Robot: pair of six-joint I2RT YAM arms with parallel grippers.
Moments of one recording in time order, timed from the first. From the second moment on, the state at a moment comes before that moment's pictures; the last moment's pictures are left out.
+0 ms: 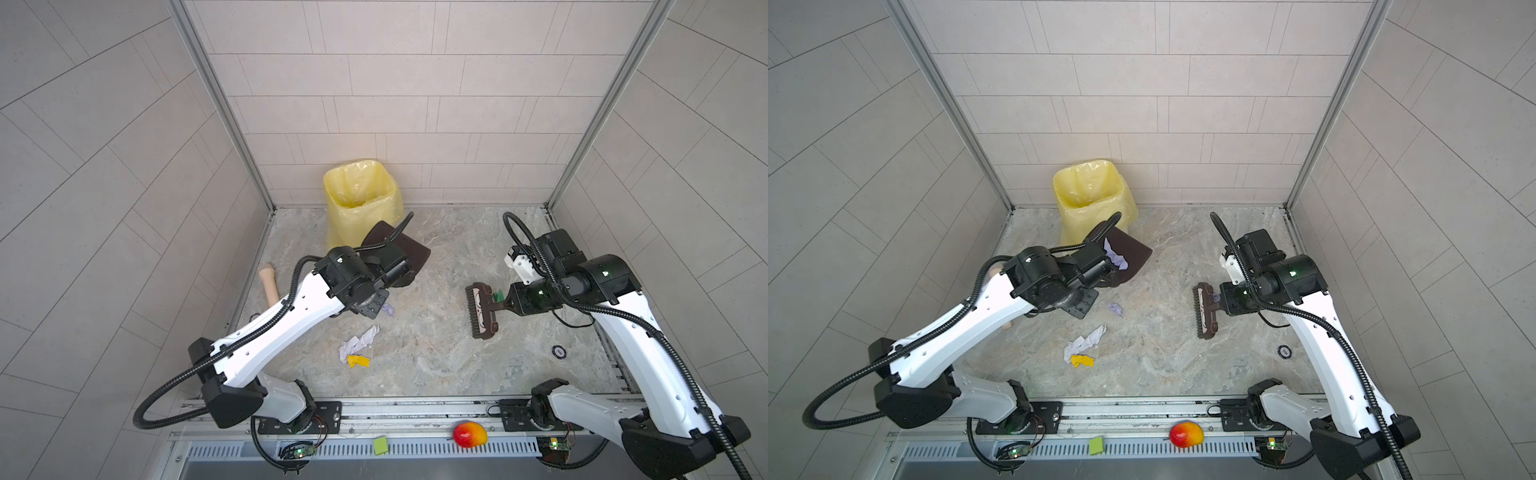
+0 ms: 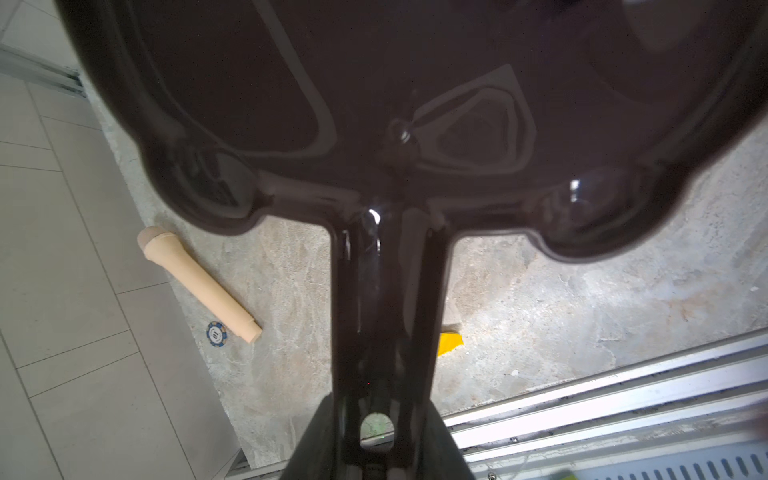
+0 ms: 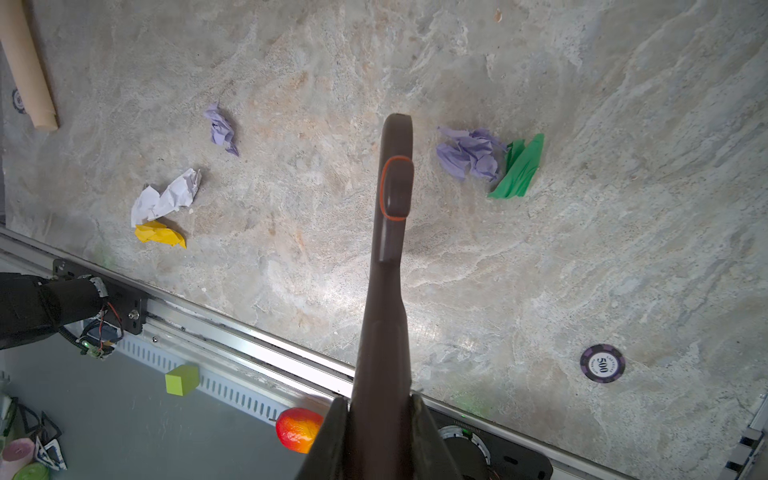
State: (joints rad) left arm -0.87 1.40 1.65 -1.59 -0.39 -0.35; right arm 0.28 1.11 1.42 -1.50 -0.21 0.15
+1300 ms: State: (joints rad) left arm -0.14 1.76 2.23 -1.58 -0.35 -0.04; right arm 0.24 1.11 1.37 -1.47 -0.33 0.11
